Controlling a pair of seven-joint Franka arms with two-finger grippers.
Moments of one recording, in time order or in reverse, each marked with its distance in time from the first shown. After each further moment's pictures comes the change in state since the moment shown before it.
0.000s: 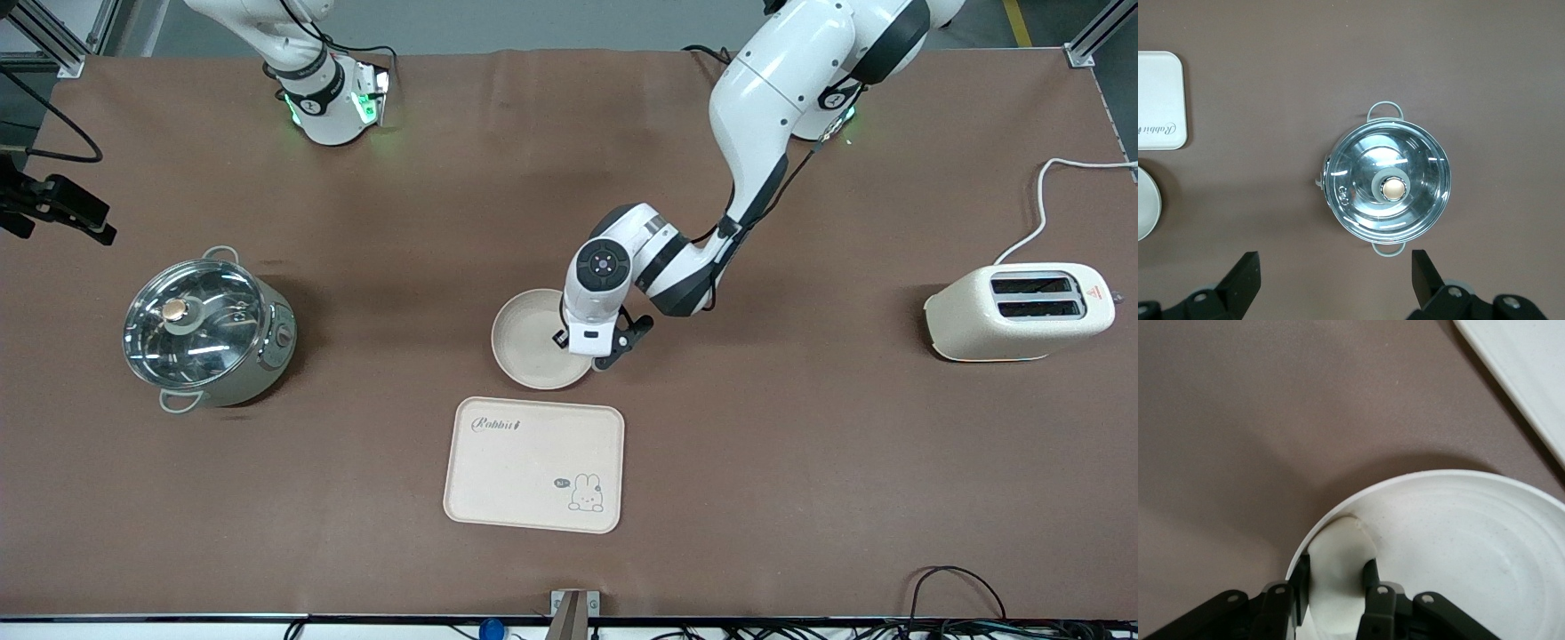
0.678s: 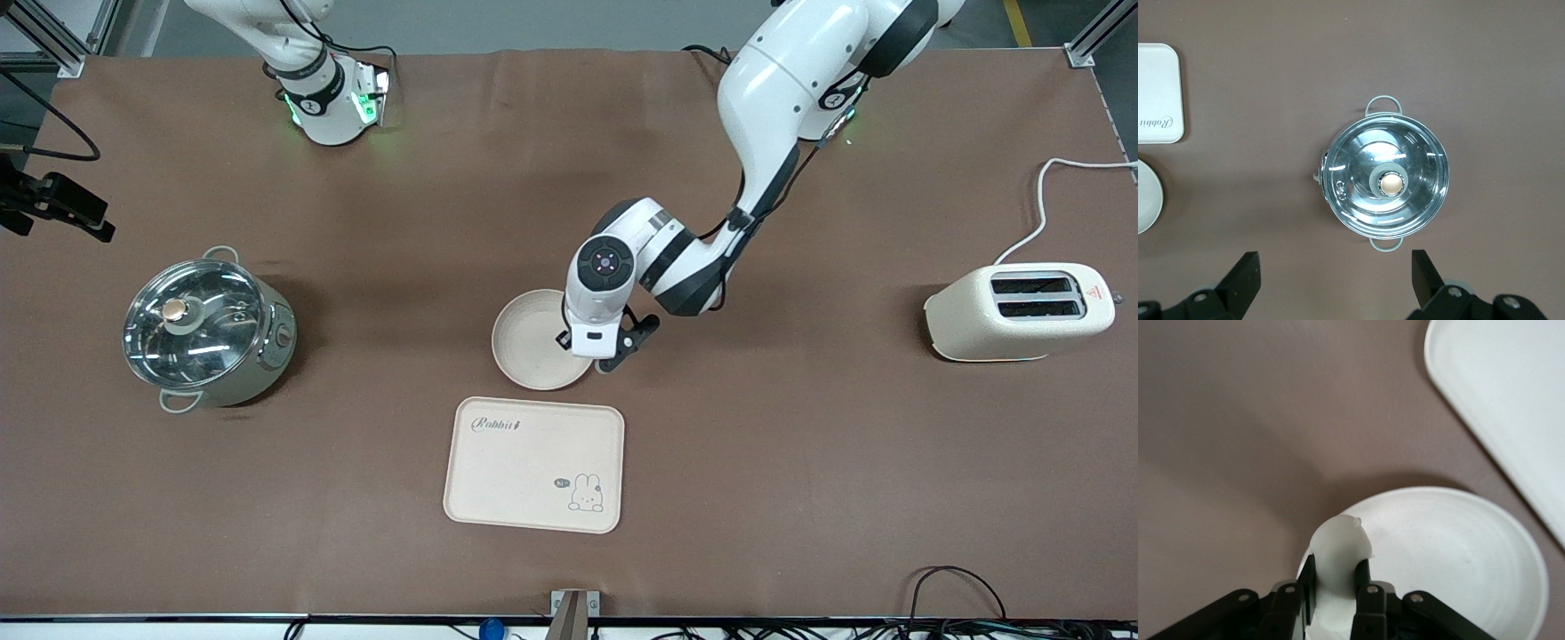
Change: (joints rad) left arm 0.027 -0.067 0.003 0.058 0.000 -0.147 -0.001; right arm 0.000 0.000 -0.005 0.000 0.000 -0.018 -0.007
